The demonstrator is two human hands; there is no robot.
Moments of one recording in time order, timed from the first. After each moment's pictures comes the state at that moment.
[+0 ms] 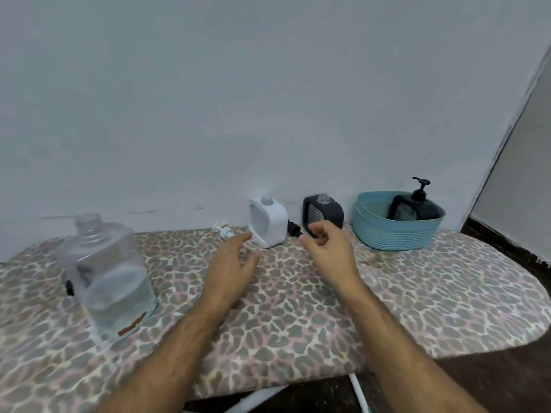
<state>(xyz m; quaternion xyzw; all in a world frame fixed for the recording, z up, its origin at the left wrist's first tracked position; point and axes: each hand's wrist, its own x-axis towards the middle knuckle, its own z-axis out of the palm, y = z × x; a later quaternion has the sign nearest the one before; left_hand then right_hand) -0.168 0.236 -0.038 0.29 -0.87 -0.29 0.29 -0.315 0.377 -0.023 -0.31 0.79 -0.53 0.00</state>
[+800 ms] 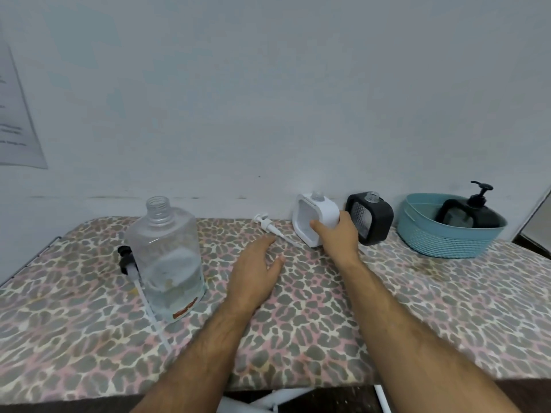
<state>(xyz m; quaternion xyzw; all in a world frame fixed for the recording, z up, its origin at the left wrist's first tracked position) -0.140 0.203 -0.064 0.31 -0.86 -0.29 0.28 -0.318 0.278 -0.039 -0.22 0.81 -0.53 0.03</state>
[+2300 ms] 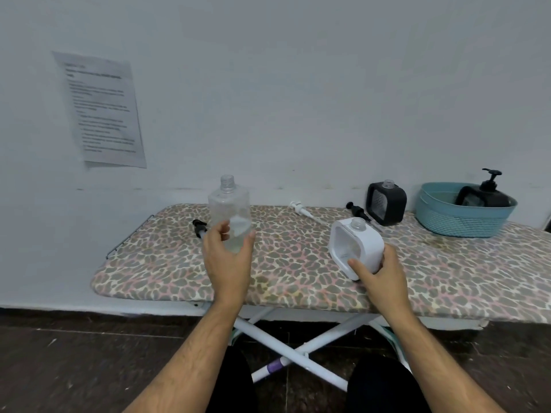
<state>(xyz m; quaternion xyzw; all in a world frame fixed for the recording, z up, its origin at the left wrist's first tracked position) 0.008 0.268 -0.032 0.40 -0.64 -0.30 0.58 -0.209 0.433 -0.085 -0.30 0.75 -0.58 0.06</state>
